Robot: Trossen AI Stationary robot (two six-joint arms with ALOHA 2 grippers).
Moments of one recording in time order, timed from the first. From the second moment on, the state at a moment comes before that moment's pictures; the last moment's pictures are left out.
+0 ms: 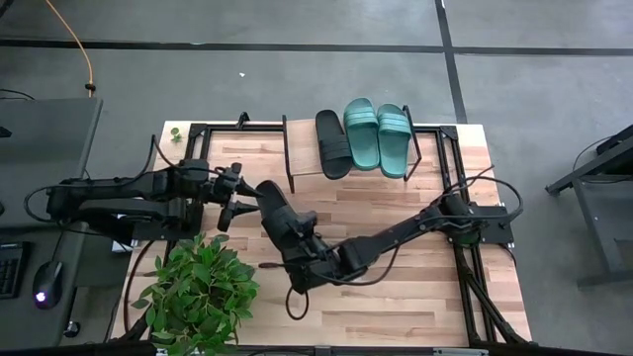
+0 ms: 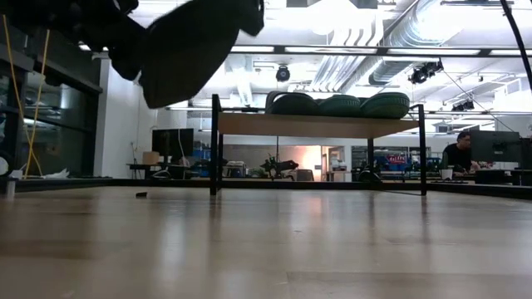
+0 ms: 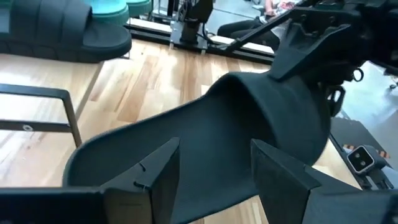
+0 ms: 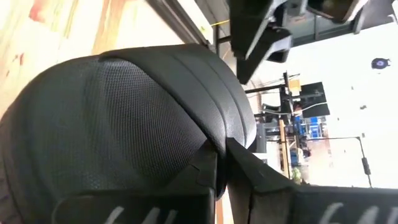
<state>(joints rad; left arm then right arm) 0.26 0.61 0.46 -0.20 0.21 -0.13 0.40 2.17 1.93 -0.56 1.07 -0.50</state>
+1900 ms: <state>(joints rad) 0.26 0.61 0.46 -0.22 0.16 -0.14 0.06 1.97 1.93 -0.74 0.97 -0.36</state>
